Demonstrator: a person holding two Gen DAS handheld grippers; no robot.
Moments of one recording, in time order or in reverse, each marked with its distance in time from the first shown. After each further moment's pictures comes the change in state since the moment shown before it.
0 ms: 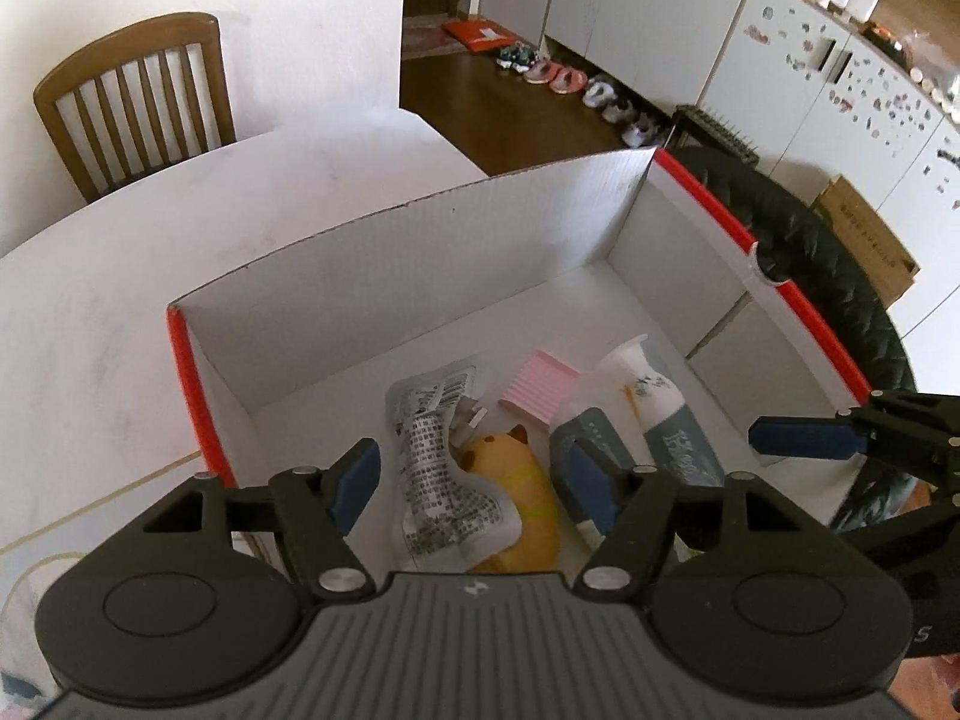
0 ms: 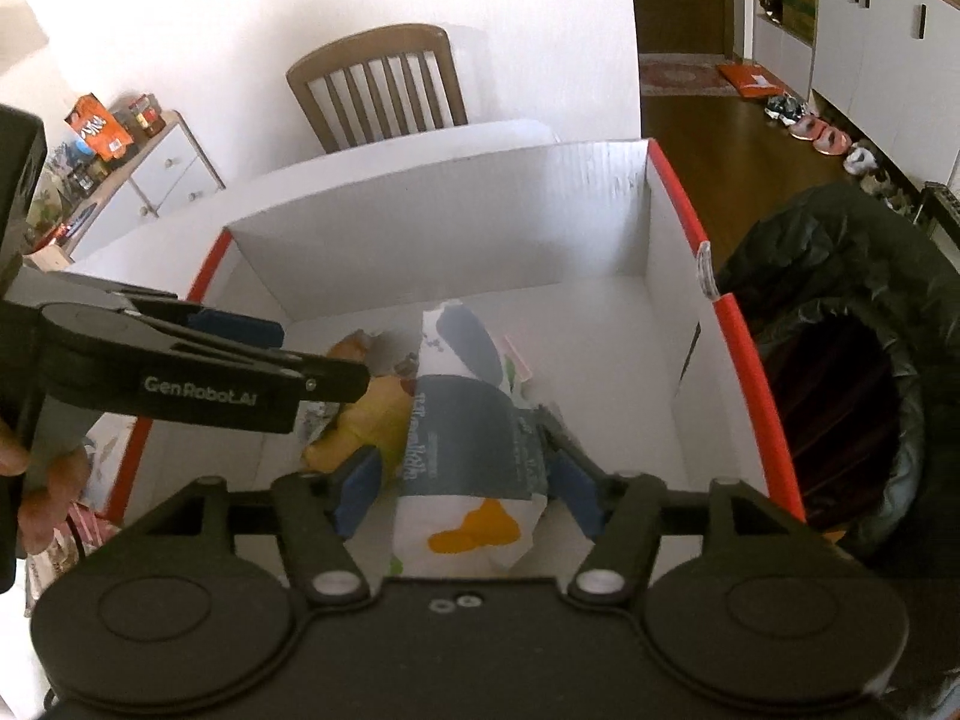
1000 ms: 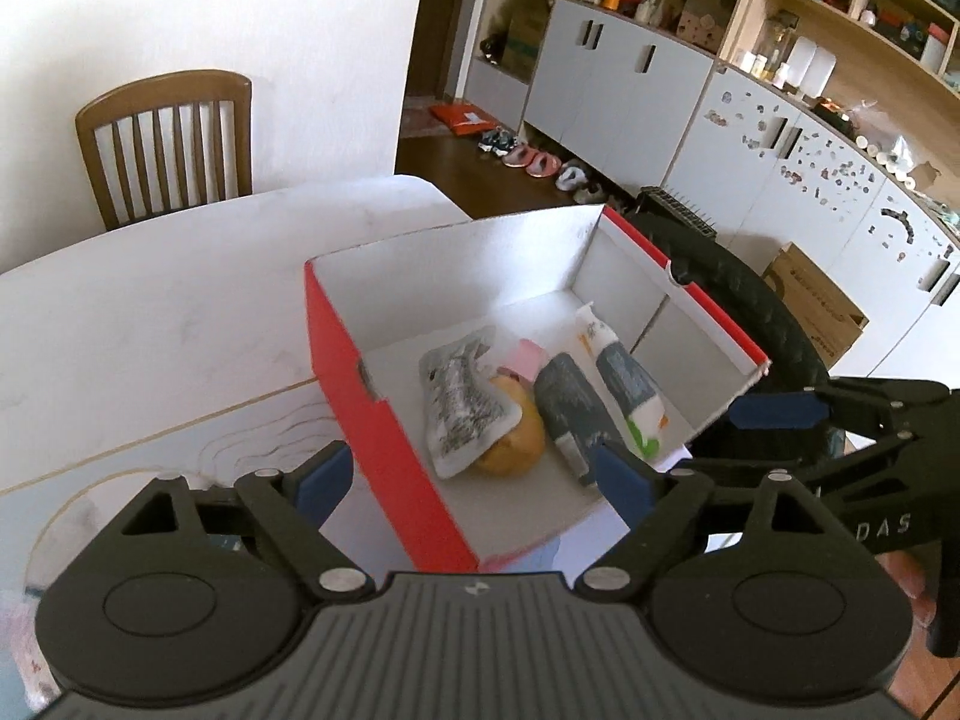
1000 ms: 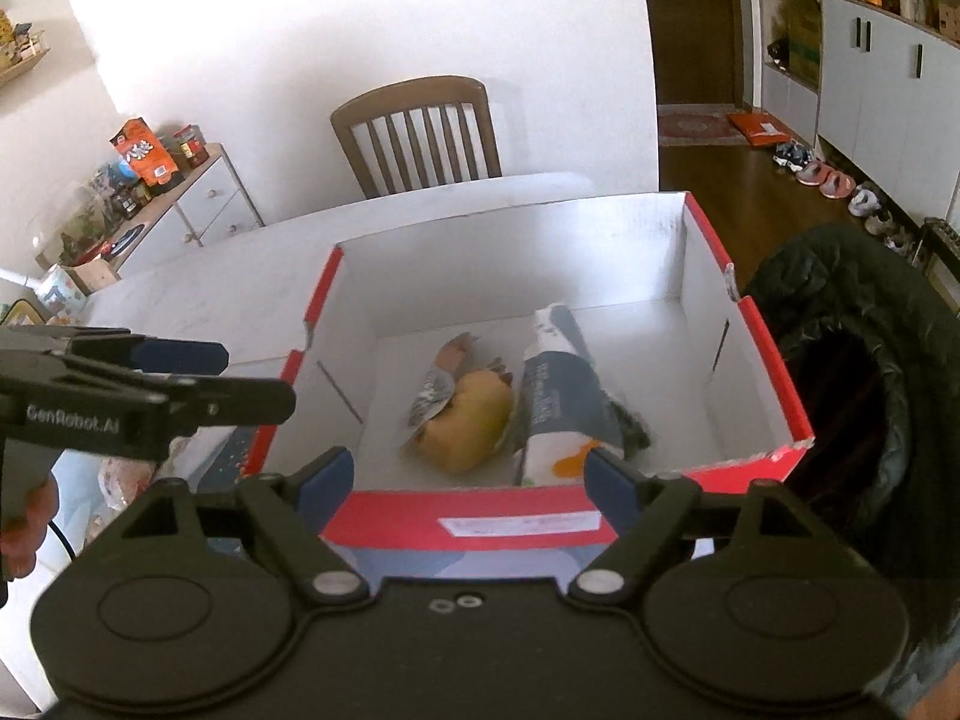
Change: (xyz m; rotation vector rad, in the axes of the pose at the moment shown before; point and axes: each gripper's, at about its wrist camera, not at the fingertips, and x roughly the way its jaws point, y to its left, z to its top) left arm -0.108 0.031 -0.083 -0.027 -0.185 -0.069; right arm -0.052 0.060 -0.032 -0.027 -0.107 0.012
